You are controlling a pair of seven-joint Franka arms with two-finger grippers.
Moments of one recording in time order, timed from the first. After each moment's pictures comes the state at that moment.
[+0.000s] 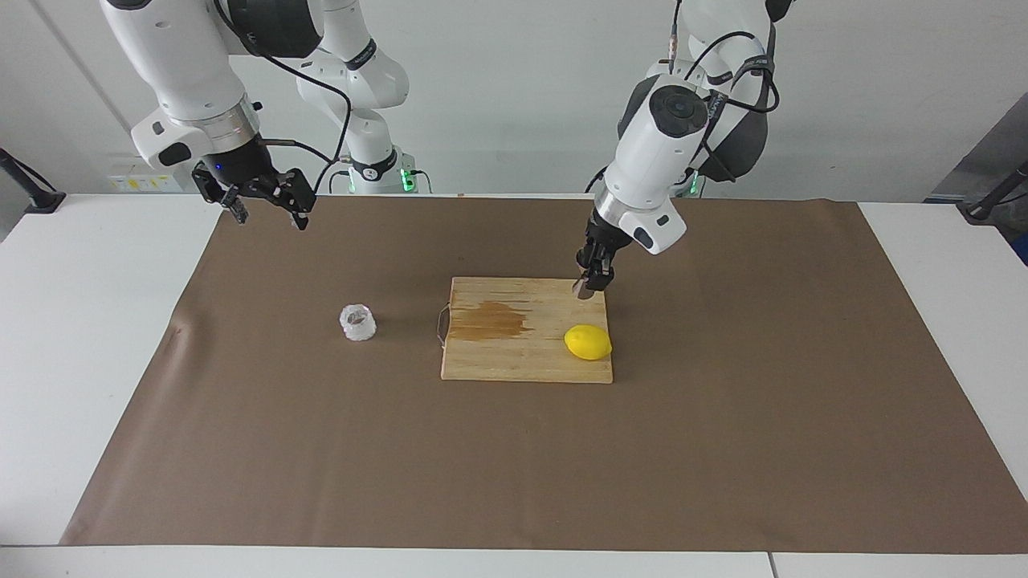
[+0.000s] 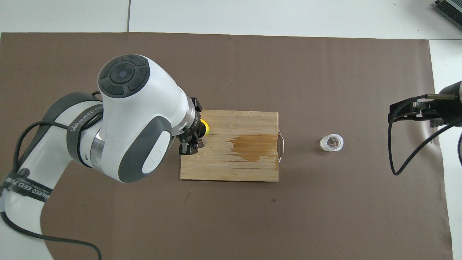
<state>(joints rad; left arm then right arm) -0.47 0.20 -0.09 -1.64 -0.18 1.85 -1.95 0.00 0.00 0.02 -1.59 -0.02 1.56 0.14</state>
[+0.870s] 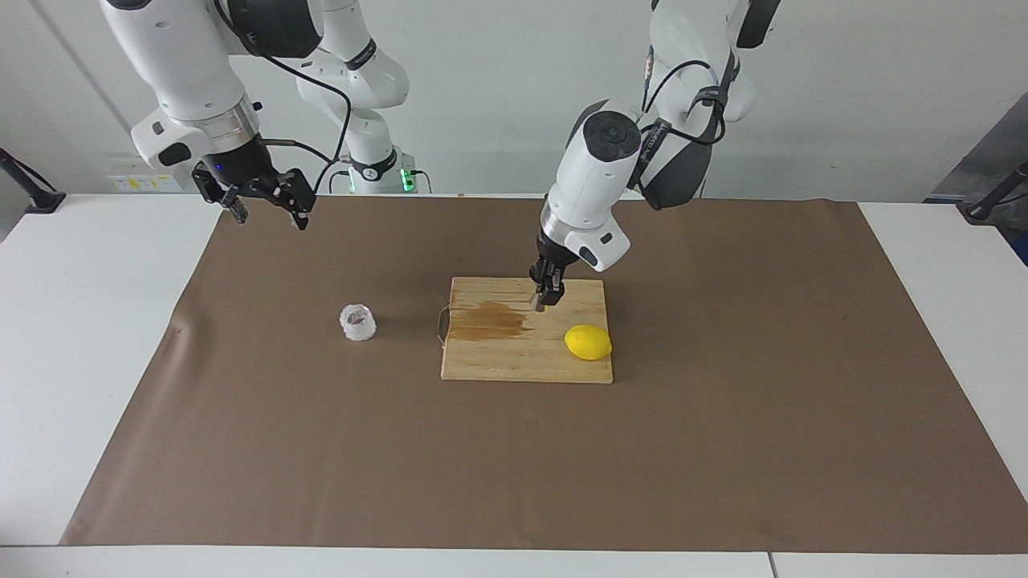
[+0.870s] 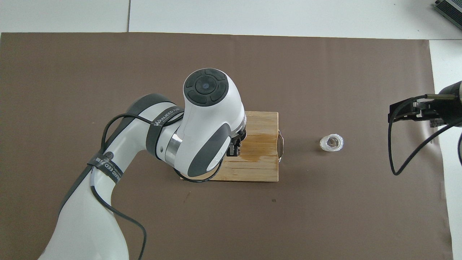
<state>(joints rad) -0.62 0.41 -0.09 -1.50 -0.18 1.93 -2.12 0.00 0.00 0.02 -1.59 -0.02 1.56 0.14</state>
